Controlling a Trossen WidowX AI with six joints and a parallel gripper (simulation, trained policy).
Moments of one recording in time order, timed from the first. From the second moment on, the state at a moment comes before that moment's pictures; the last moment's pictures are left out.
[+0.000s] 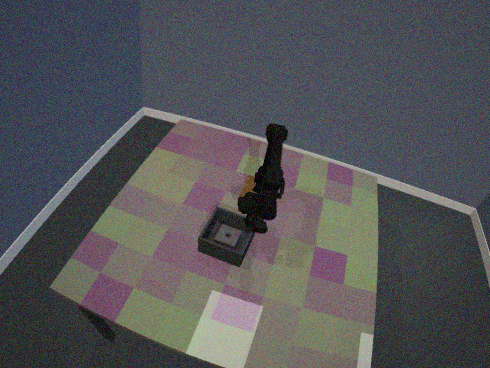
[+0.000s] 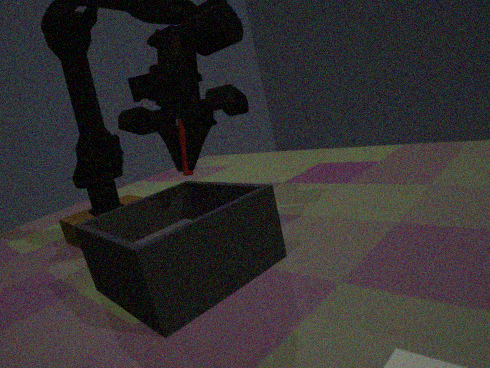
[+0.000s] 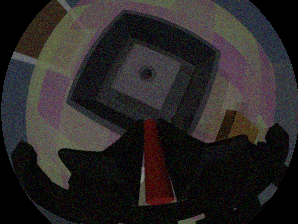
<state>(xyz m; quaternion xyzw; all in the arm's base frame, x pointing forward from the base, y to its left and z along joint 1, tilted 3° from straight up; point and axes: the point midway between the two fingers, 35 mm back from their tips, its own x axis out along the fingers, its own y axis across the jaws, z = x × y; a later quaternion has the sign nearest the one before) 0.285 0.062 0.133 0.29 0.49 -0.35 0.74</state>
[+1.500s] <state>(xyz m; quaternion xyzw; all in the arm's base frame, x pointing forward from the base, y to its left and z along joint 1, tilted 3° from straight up) 0.359 -0.009 0.079 0.26 0.58 -0.26 0.73</state>
